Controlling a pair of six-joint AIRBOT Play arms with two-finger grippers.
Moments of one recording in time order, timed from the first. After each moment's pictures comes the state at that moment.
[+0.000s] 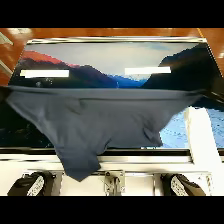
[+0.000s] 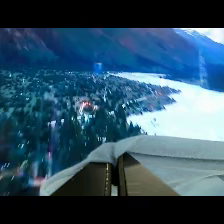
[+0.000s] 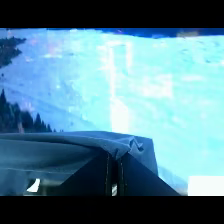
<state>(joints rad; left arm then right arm) 0.17 -0.76 1.28 1.28 -1.25 -1.49 -0.34 -1.03 1.50 -1.15 1.57 1.42</state>
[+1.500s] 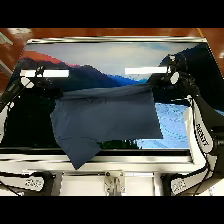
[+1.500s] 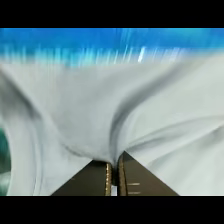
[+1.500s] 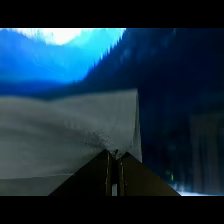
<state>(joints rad) 0.08 -1.59 1.28 1.21 -0.91 -1.38 0.03 -1.72 1.45 -1.39 0.74 1.54</state>
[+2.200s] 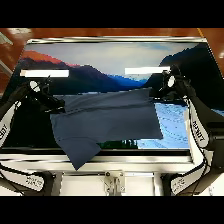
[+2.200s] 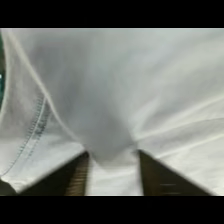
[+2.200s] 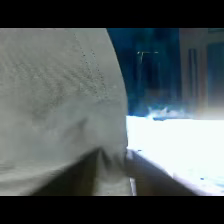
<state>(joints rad) 0.07 -1.68 1.29 1.33 -1.18 -1.53 0.03 -1.79 1.45 -1.47 0.98 1.64</state>
